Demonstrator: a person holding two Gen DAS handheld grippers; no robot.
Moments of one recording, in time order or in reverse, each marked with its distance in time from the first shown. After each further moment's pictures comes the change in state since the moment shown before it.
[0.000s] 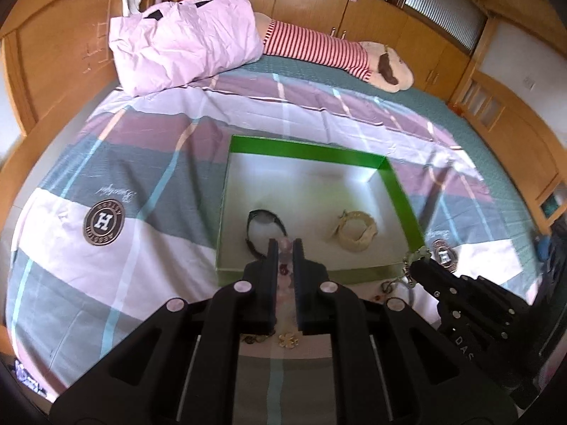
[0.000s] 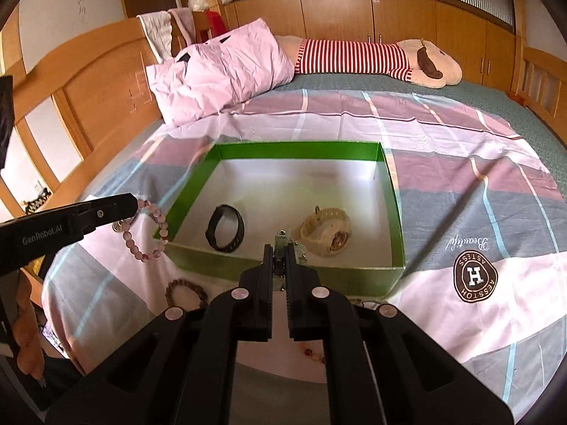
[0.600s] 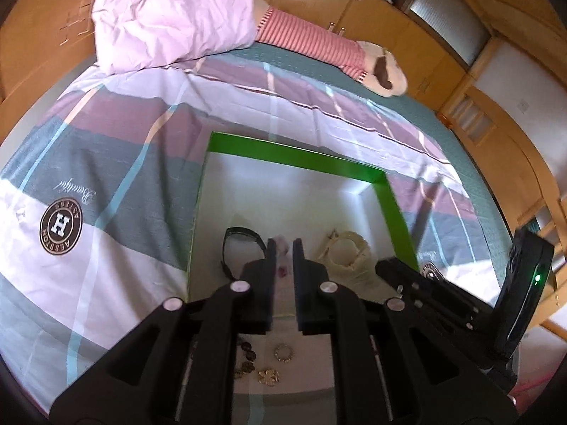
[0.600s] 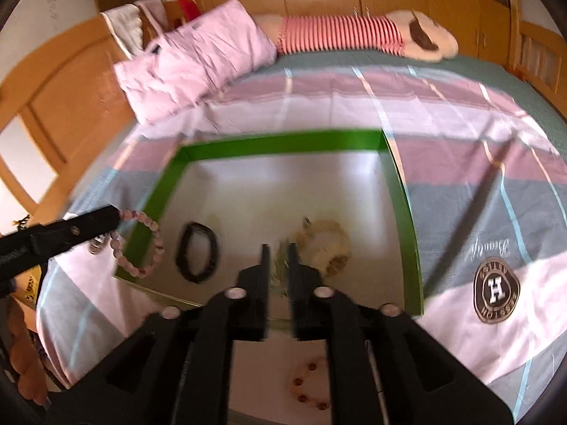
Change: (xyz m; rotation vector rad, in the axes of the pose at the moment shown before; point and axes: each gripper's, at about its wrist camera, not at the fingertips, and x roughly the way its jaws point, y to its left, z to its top) left arm 0.055 0.011 0.019 -0.095 0.033 -0.082; right arm 0.071 -0.028 0.020 0.101 0.105 -0.036
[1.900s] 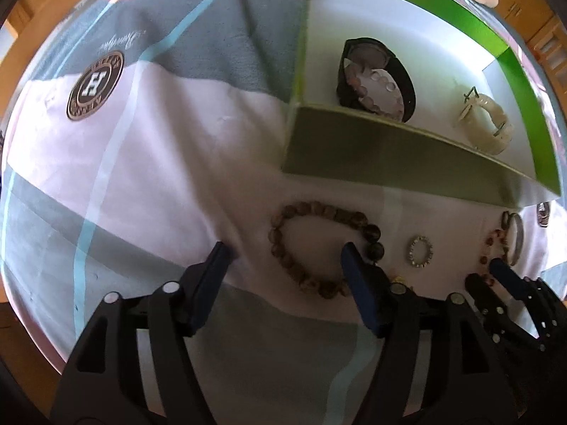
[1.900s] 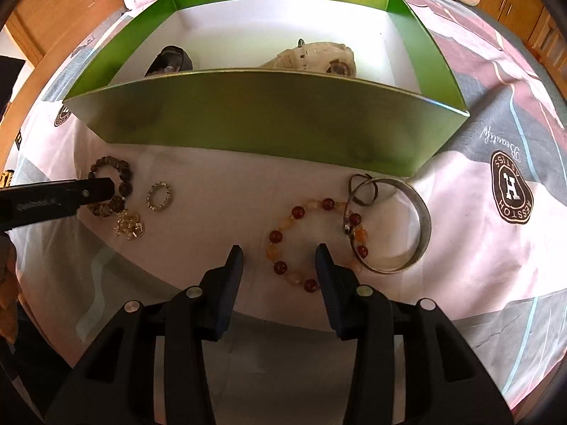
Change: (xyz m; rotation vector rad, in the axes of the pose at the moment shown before) left arm 0.067 0.054 -0.084 -0.034 0.428 0.334; right arm 0.031 0.009 -0.093 -0.148 0.347 -0.108
